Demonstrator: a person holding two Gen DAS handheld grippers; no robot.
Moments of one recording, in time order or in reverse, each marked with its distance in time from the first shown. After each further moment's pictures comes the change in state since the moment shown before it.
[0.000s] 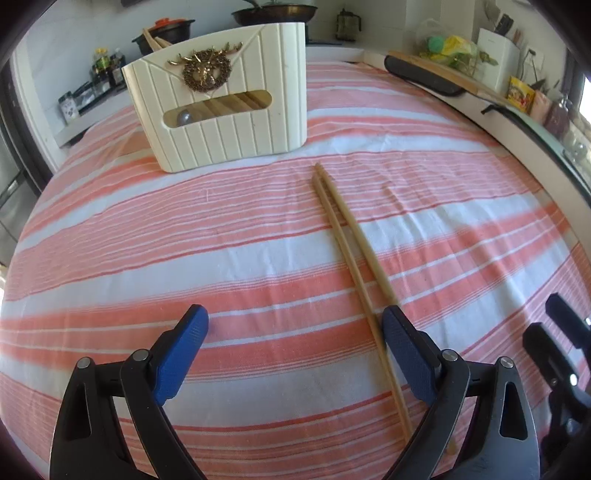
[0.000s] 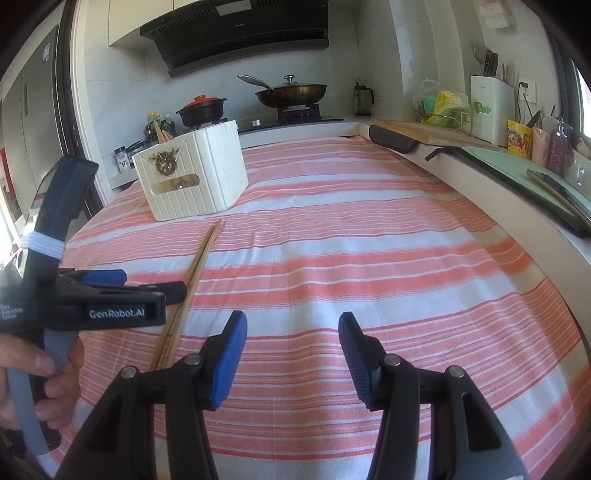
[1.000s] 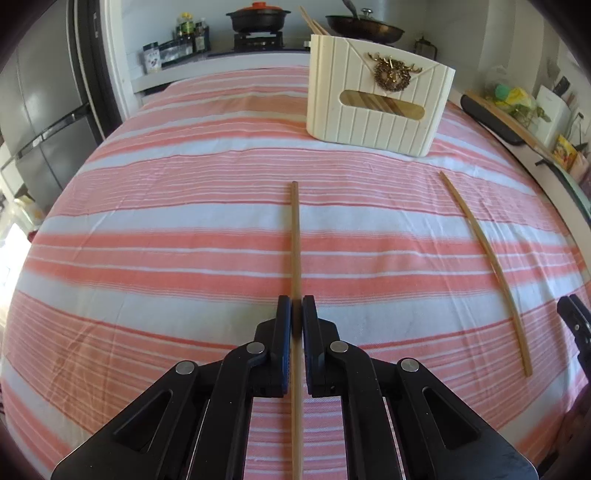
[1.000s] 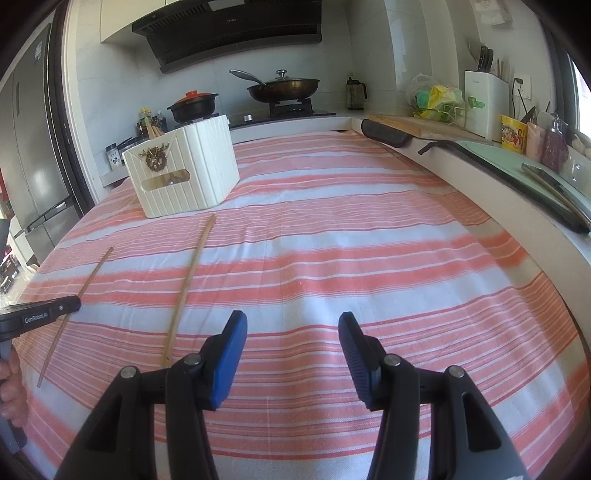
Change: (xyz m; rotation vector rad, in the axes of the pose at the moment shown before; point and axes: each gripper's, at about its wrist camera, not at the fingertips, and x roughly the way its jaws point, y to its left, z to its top) left arm -0.041 0.116 -0.054 -0.232 -0.024 0.067; right arm 0.005 0.000 0.001 0.009 0.023 -0.035
